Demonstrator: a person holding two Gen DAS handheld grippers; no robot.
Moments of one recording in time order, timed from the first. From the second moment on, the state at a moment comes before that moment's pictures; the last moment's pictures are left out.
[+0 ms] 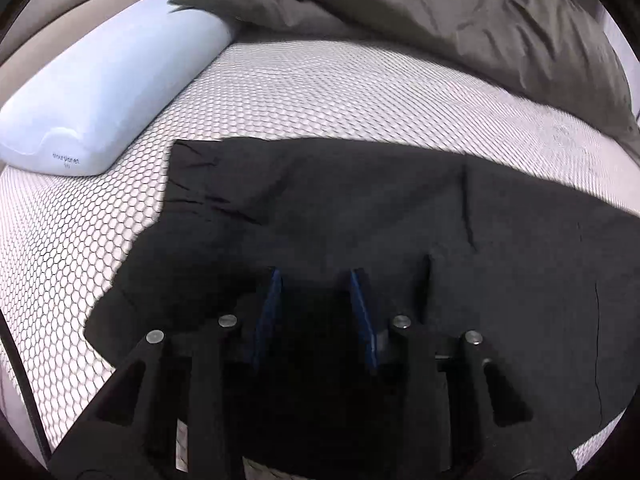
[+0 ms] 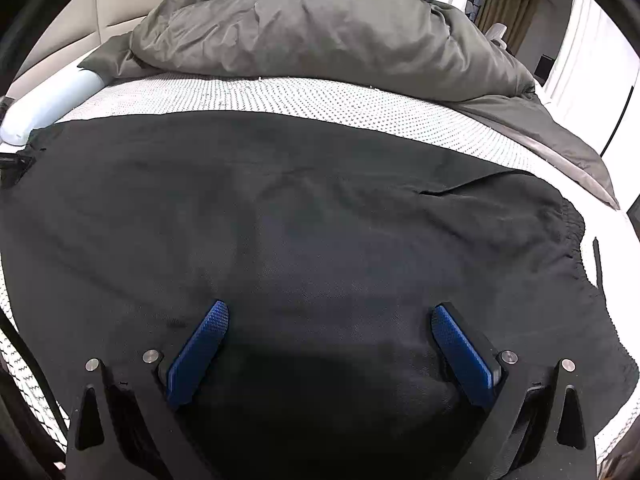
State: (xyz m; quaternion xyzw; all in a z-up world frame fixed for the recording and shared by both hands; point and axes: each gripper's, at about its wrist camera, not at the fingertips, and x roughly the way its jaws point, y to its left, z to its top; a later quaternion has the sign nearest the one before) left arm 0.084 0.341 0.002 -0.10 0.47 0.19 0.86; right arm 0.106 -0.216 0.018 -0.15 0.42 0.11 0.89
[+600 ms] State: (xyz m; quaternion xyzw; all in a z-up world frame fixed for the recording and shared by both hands) left arm 0.126 0.385 0.008 -0.15 0.45 0.20 0.85; right arm 0.108 -0.215 0.016 -0.15 0.42 0.12 0.88
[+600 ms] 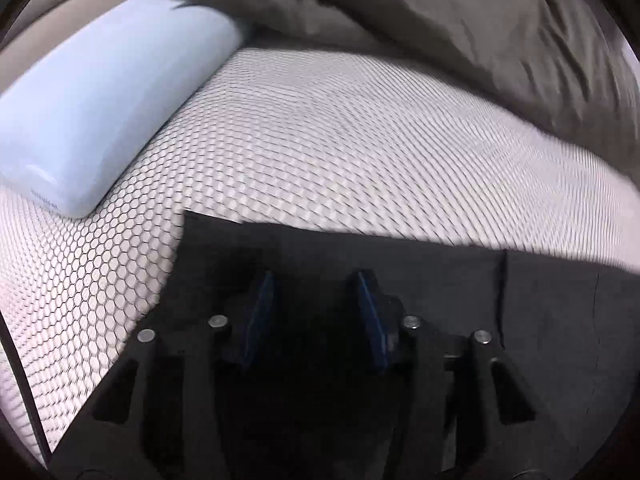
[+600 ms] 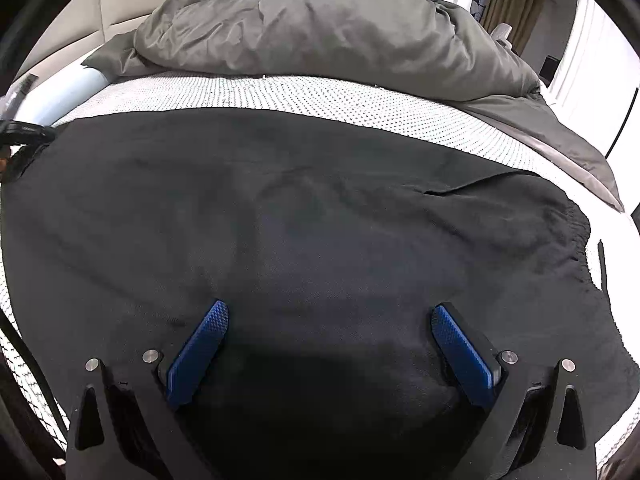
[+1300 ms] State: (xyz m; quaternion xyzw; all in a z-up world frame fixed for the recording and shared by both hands) left arm 0.073 0.049 0.049 -0.10 0.45 -0.02 0.89; right arm 0.060 -0.198 0.035 -0.14 0.39 0.22 0.88
